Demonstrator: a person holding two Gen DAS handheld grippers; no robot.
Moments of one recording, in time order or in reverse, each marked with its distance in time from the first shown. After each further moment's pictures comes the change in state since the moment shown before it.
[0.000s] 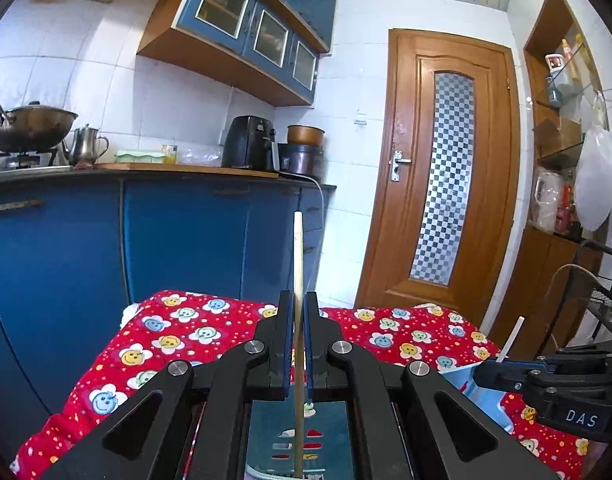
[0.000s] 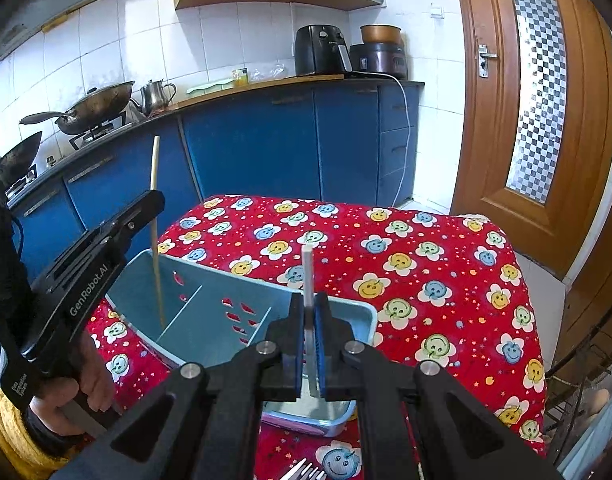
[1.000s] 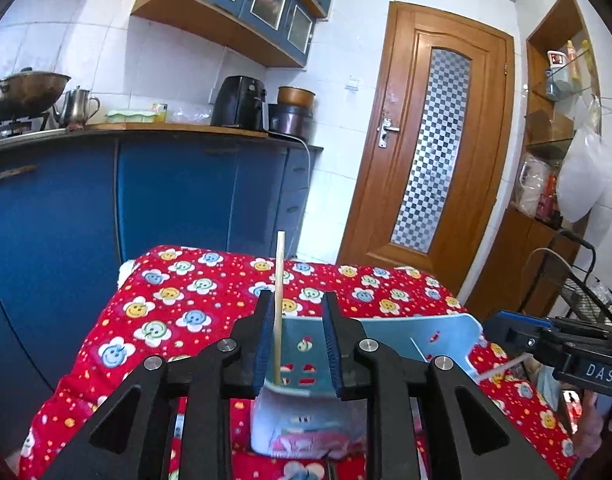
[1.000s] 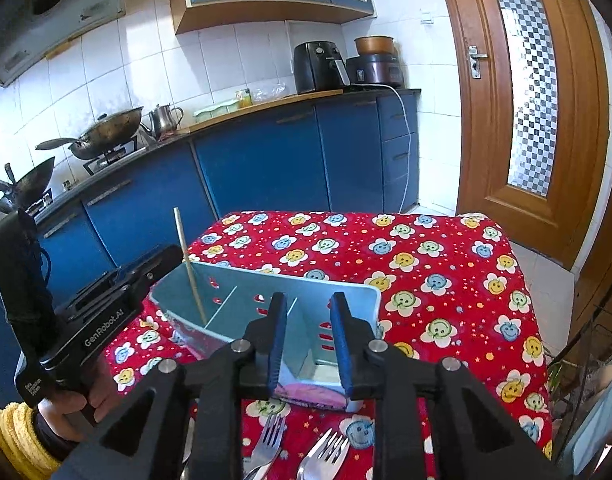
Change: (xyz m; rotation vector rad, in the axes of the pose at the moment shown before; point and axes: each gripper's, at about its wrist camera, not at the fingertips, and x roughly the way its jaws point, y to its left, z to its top) left arm -0.031 0.017 0.003 -0.042 0.169 -0.078; right arm -0.048 0.003 -0.009 0.065 -0.066 0.044
